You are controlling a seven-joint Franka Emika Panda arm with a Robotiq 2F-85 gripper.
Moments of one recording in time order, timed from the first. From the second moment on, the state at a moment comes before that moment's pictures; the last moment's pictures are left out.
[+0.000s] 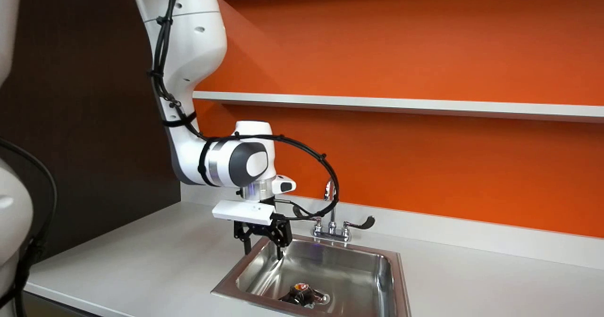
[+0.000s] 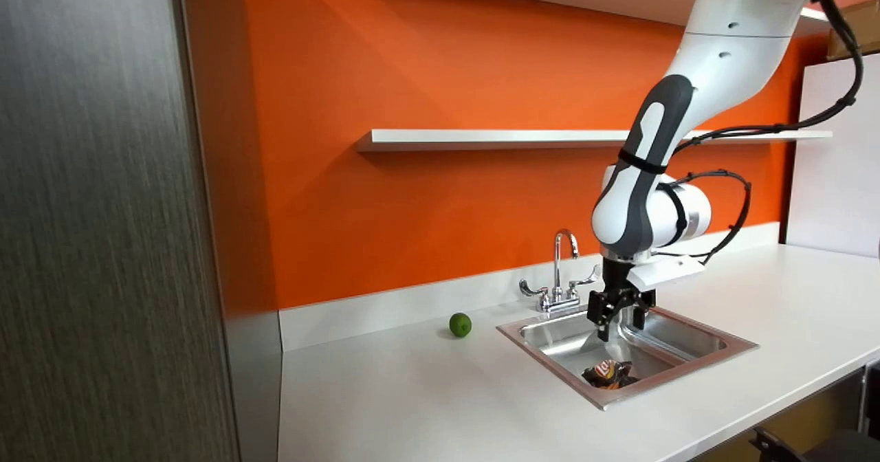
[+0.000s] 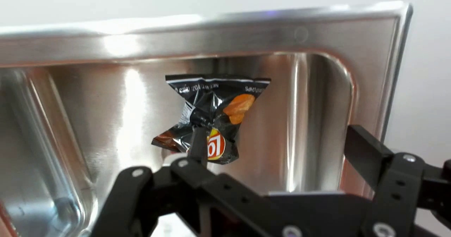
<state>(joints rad) -0.16 0.16 -0.08 -2.59 -0.16 2.85 -0.11</state>
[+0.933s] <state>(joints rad) -0.10 -0.31 -0.10 -2.78 -0.25 2.36 -0.11</state>
